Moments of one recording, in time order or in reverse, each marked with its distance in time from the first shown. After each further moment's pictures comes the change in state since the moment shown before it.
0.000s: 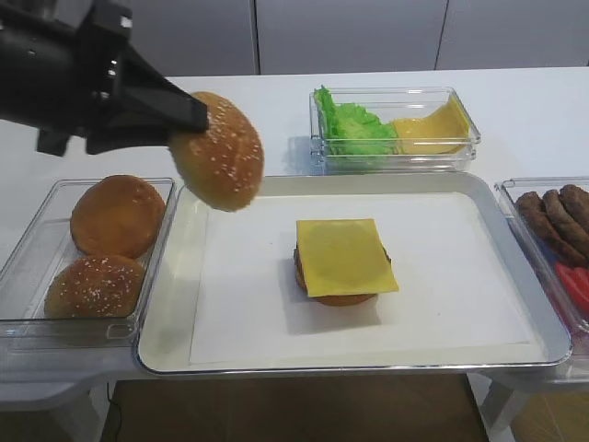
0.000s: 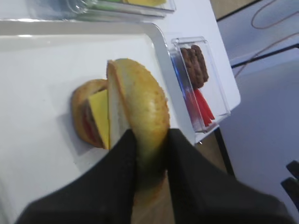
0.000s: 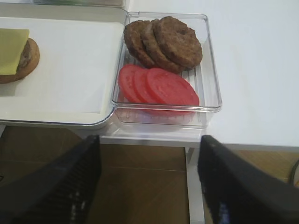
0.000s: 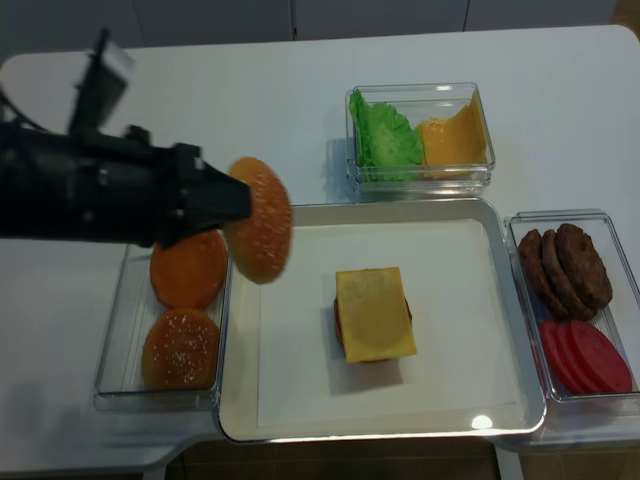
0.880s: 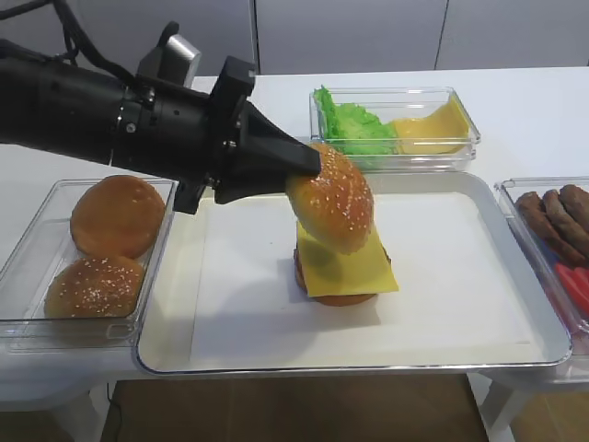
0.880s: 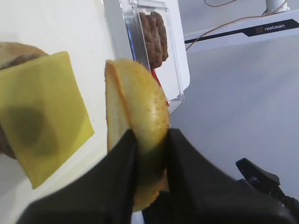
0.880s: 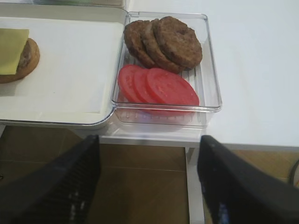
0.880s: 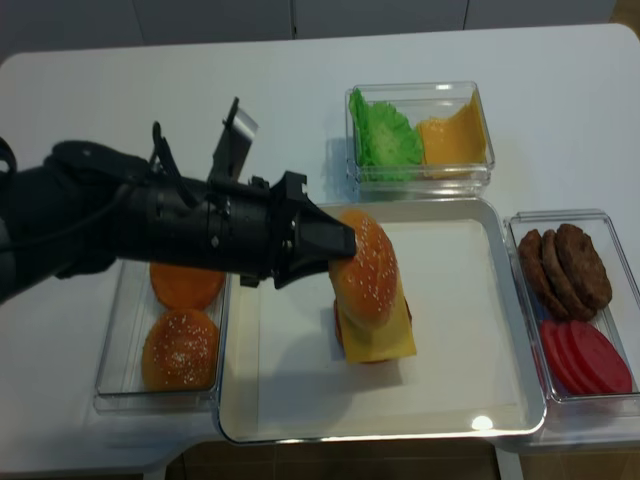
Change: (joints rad) left arm -0.193 0.270 0.000 -0.369 0.019 0.155; right arm 0.000 0.000 0.000 0.000 0.000 0.000
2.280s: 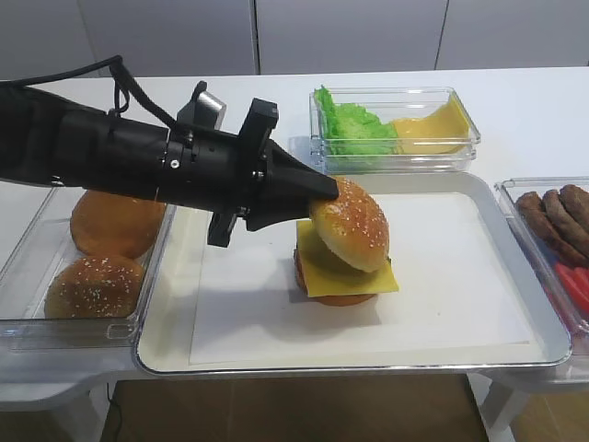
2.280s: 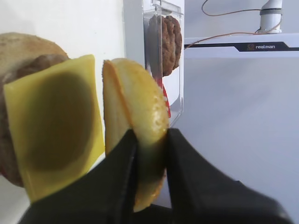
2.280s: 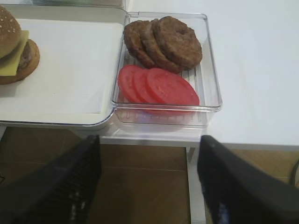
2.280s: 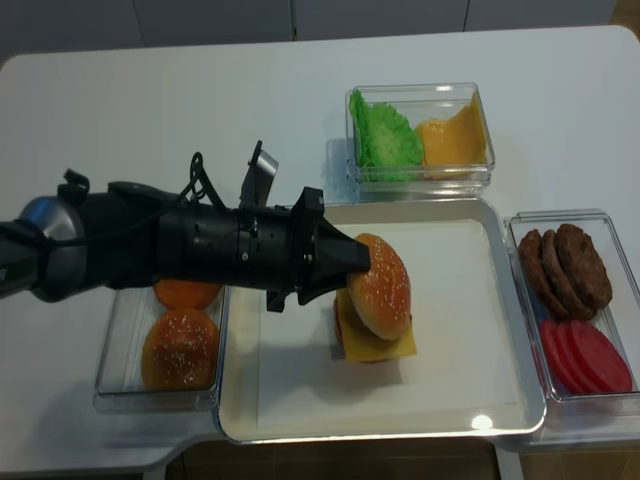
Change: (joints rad) left arm -0.019 0.182 0.000 -0.173 0.040 0.070; right arm 0.000 0.000 0.000 0.000 0.000 0.000
